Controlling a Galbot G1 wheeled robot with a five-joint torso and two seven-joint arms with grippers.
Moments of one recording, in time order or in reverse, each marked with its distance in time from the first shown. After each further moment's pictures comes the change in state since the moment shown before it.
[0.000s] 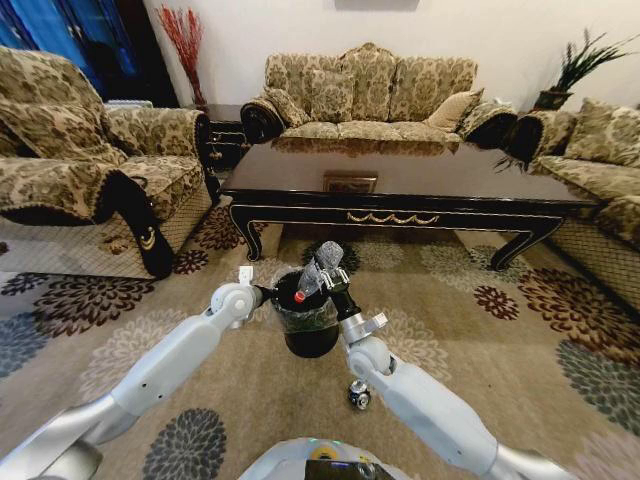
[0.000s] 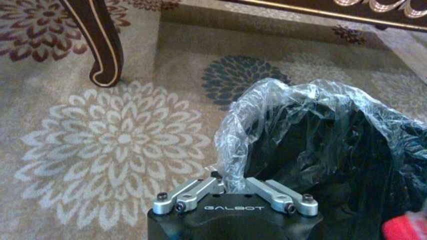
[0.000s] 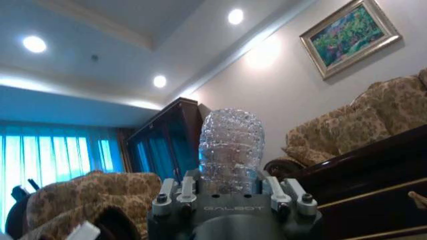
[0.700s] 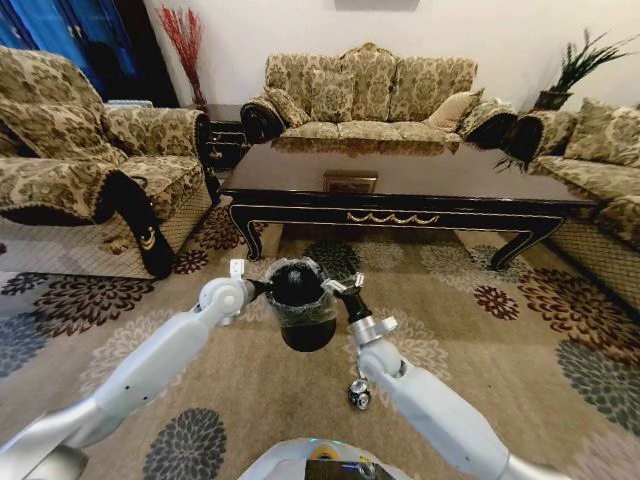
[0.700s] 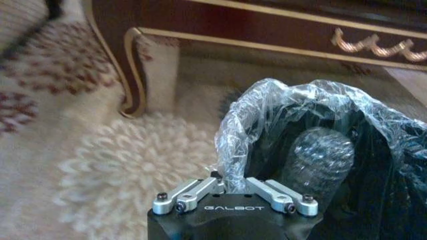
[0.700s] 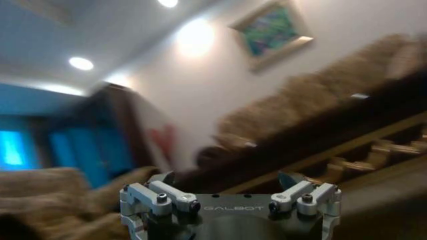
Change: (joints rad) left arm 0.029 0.097 -0.132 -0.089 -0.036 0.006 -0.008; right arm -0.075 -0.045 0.178 -0.005 0.096 -0.120 0.154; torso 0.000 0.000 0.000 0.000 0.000
